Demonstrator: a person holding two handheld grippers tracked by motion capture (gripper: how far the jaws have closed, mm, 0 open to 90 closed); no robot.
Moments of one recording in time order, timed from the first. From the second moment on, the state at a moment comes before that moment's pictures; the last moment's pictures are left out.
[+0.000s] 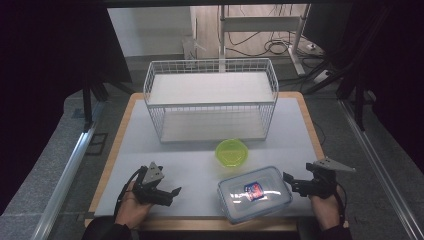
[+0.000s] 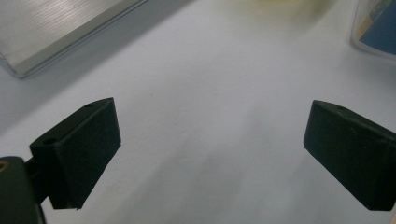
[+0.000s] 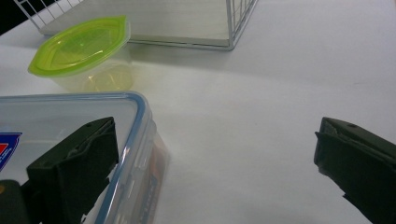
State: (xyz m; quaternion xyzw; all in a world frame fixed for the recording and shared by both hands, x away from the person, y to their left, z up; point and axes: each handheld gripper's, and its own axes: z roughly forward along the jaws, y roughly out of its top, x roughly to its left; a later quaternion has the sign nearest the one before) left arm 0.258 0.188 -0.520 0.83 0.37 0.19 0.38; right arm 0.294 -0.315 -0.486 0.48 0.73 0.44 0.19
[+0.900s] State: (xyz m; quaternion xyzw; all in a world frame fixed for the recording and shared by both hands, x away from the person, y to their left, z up) left arm 0.247 0.192 -0.518 0.81 0.38 0.20 0.40; right arm 0.292 -0.307 -0.479 0.48 0.74 0.43 0.21
